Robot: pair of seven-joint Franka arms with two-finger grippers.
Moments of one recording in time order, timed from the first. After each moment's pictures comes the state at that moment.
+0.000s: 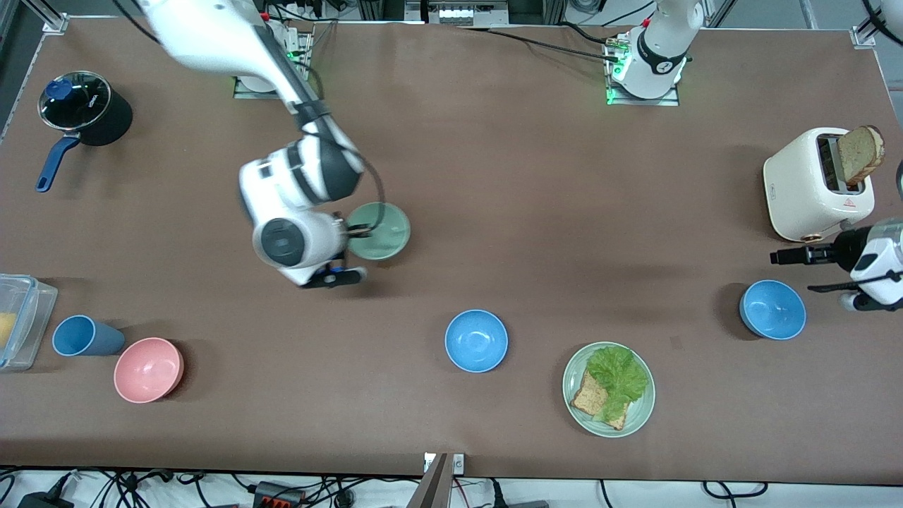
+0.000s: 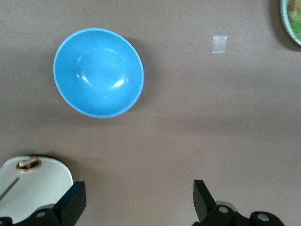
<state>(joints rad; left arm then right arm) 0.32 0.47 -0.08 -1.52 -0.02 1.73 0.16 0.50 0.63 -0.01 -1.52 0.21 1.80 0.33</state>
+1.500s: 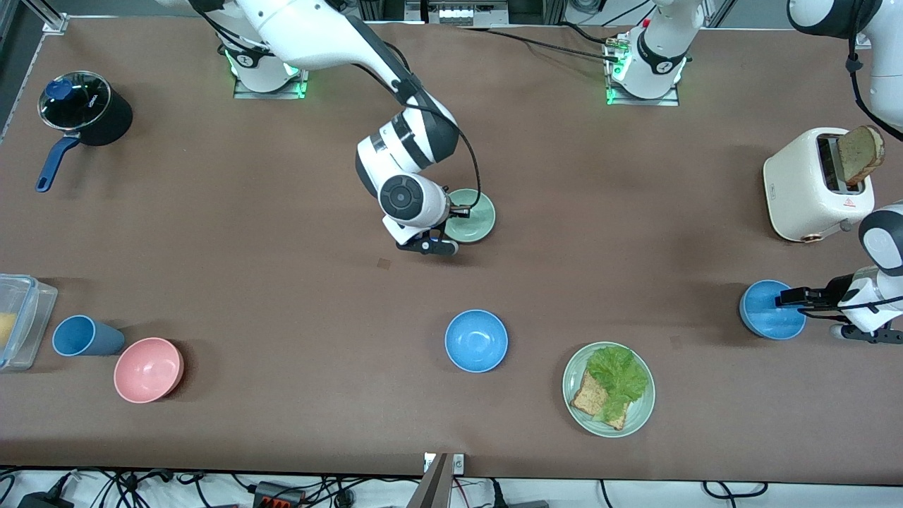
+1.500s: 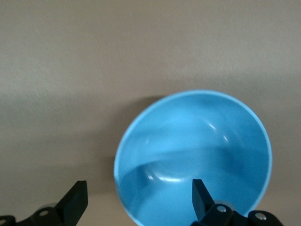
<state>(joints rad) 0.44 0.76 -0.08 -1.48 -0.02 2.17 0.46 0.75 0.72 -0.04 -1.43 0.40 2.01 0.65</state>
